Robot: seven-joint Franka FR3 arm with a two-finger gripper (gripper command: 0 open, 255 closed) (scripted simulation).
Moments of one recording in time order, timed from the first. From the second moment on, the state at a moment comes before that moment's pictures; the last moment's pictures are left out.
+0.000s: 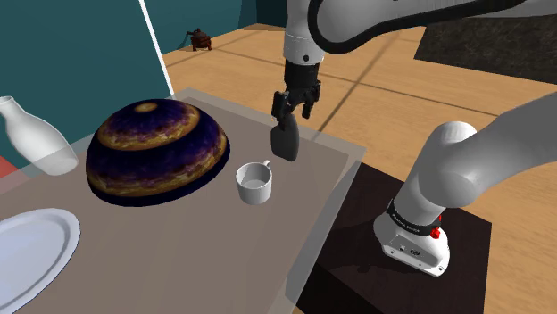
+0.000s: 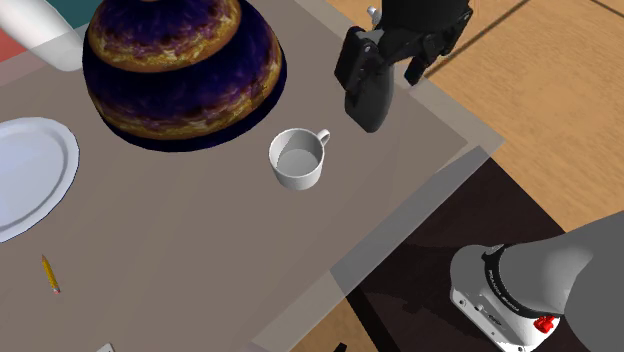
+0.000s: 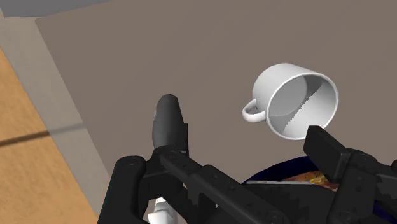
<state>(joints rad) 0.09 -0.62 0.18 -2.47 0.16 1.89 0.29</state>
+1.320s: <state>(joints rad) 0.13 -0.03 0.50 -2.29 -0.01 2.21 0.69</state>
